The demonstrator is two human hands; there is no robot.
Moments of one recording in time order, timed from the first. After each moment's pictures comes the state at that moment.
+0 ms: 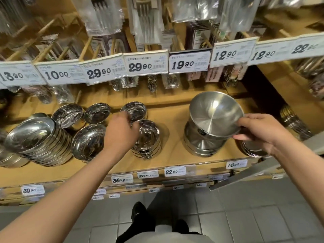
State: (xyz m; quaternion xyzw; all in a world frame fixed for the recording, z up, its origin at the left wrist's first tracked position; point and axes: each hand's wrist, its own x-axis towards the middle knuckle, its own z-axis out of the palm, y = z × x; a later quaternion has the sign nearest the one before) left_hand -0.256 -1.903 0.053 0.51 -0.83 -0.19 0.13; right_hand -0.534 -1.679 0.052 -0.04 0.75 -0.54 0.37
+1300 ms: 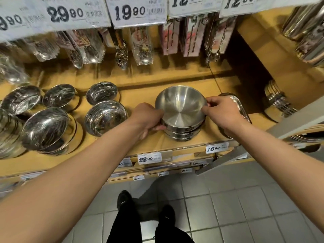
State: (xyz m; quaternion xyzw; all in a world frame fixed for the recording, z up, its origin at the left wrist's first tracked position) left_hand -0.384 -1.830 0.006 0.52 -0.57 -0.63 0.05; right_hand -0.547 -1.689 -0.016 -0.27 0.85 -0.40 0.23
